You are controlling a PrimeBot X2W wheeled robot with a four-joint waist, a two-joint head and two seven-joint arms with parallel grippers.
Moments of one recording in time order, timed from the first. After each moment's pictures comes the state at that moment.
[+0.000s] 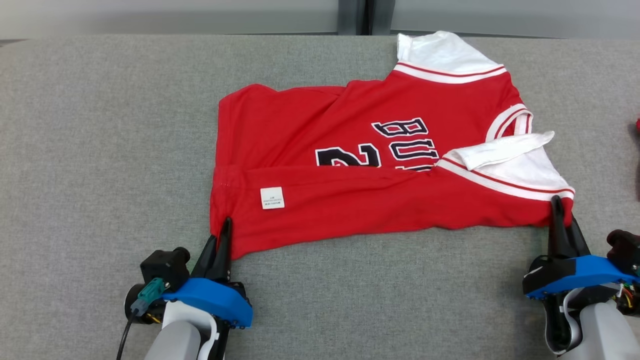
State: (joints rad) left arm -0.29 0.05 -0.22 0.61 -0.37 -0.13 -0.27; right arm -0.32 -0.05 -0.24 0.55 0.22 0.13 -0.26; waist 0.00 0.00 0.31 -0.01
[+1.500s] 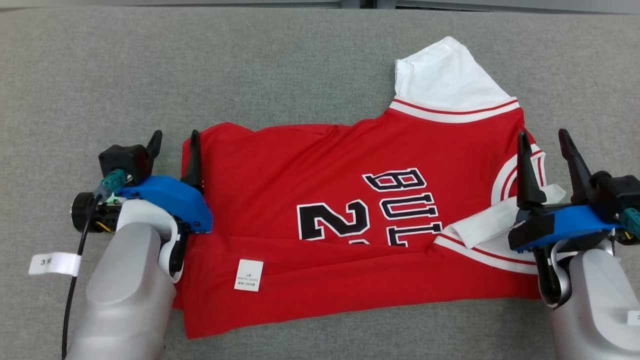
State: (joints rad) left arm -0.65 0.12 -0.16 0.85 -0.29 -0.12 -0.19; right arm -0.42 -0.08 -0.14 0.42 0.07 0.13 -0.26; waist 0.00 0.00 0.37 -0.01
